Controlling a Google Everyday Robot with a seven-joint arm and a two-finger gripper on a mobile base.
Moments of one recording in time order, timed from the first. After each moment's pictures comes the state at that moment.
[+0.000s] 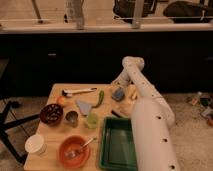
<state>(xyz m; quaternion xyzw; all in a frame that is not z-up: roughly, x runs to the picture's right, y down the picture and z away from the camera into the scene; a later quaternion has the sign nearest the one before) 0.115 0.008 1.021 -0.23 -0.24 -0.36 0.87</state>
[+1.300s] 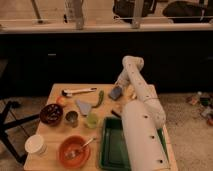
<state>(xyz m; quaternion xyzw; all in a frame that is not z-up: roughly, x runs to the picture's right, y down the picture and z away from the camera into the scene) 0.124 0.009 1.019 -0.24 -0.25 -0.36 0.86</state>
